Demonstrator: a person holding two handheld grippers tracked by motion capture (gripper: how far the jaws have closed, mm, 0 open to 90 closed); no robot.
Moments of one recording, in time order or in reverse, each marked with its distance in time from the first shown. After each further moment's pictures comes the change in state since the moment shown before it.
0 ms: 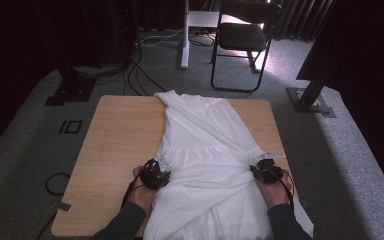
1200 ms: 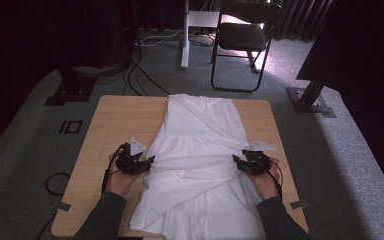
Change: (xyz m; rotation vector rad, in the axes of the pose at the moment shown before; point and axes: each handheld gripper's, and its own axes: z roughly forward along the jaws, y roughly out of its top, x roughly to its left) left arm 0.064 -0.001 -0.051 -0.140 -0.040 -0.131; right arm 0.048 0.048 -0.025 -0.173 0.068 -0.108
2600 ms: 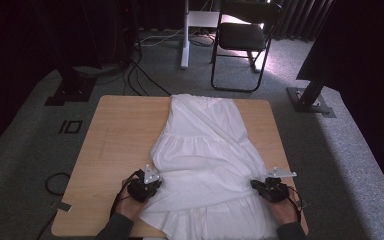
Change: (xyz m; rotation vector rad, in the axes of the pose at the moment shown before) left arm -0.054 -0.048 0.021 0.120 -0.074 0.099; right arm -0.029 -0.098 -0.023 0.105 0.094 0.107
